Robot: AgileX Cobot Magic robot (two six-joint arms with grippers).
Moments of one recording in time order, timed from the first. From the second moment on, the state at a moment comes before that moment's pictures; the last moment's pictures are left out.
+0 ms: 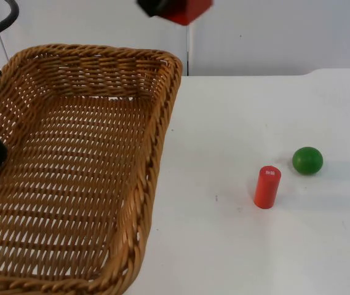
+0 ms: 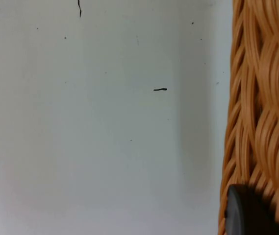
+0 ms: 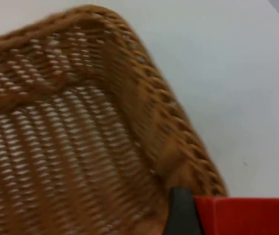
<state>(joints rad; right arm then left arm) 0.77 1.87 -1.79 0.11 0.86 -0.38 0.06 1.44 -0.87 -0.57 1.01 0.41</state>
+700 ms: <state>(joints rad) 0.84 2.00 -1.79 0.23 0.80 -0.40 0.06 1.44 -0.87 -0.57 1.01 0.41</state>
